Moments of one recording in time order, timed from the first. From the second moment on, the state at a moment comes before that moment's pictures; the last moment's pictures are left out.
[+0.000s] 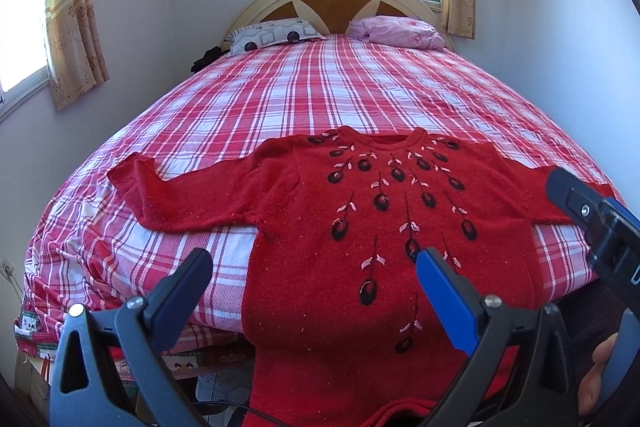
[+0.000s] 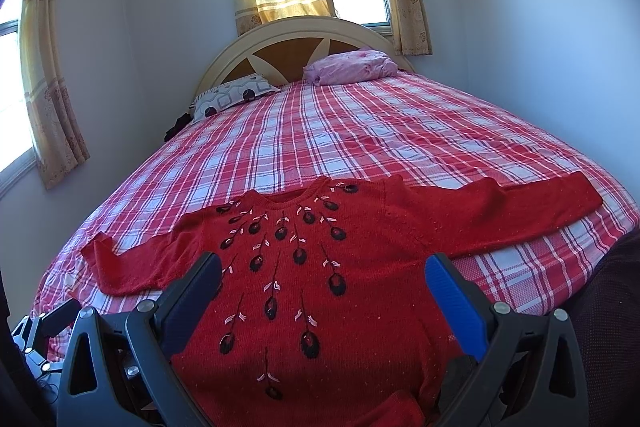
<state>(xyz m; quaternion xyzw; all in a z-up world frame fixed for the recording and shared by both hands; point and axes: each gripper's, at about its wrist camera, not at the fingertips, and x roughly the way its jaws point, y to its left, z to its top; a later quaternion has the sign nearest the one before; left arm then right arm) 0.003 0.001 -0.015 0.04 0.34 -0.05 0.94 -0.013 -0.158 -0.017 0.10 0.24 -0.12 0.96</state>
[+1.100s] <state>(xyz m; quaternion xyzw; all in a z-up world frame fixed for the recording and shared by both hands) 0.048 -0.010 -0.041 0.01 0.37 -0.11 0.92 -0.001 -0.348 -0.011 0.14 0.22 -0.29 0.92</state>
